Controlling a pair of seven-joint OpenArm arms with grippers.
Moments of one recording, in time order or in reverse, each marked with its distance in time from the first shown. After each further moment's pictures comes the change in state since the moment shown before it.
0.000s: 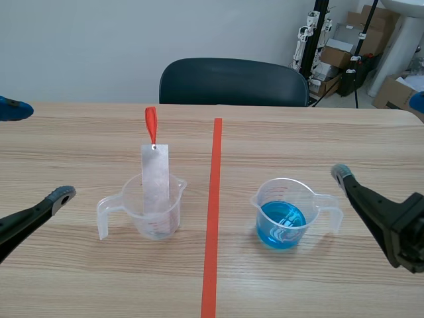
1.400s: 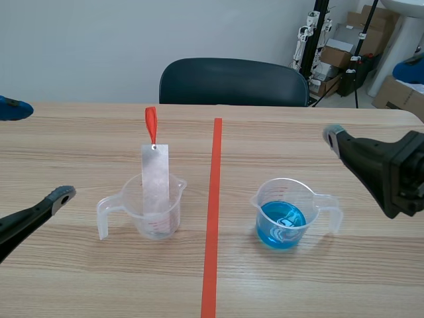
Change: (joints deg) left arm 0.0 0.0 0.0 -0.1 0.0 0.0 -0.4; right arm 10.9 8.2 -0.6 -0.1 15.8 3.7 -12.7
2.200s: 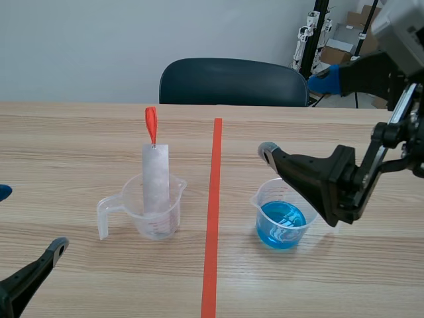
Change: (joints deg) left arm 2.8 20.1 0.0 -12.4 2.5 -0.2 1.4; right arm 18.6 14.1 -26.2 -7.6 4.8 -3.2 6.4
